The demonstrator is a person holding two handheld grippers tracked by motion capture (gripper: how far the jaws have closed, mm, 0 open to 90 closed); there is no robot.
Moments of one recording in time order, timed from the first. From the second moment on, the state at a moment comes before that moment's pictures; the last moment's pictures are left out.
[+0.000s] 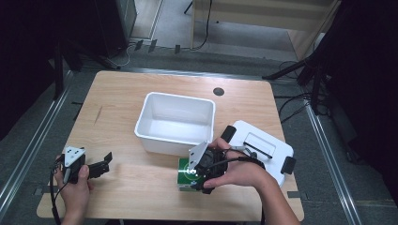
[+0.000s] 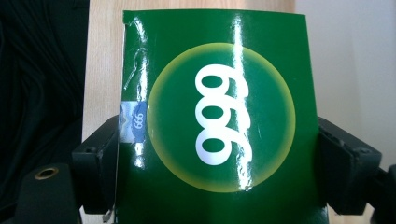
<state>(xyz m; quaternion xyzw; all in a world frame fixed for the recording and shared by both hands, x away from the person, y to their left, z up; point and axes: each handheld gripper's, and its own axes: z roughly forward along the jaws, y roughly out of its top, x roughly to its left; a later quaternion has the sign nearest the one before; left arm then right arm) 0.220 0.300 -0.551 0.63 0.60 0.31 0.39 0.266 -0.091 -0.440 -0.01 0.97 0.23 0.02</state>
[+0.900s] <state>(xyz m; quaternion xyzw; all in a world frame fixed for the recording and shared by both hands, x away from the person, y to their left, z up) 0.220 0.300 -0.551 0.62 0.60 0.30 0.39 0.289 -0.100 -0.367 0.01 0.97 0.26 0.03</state>
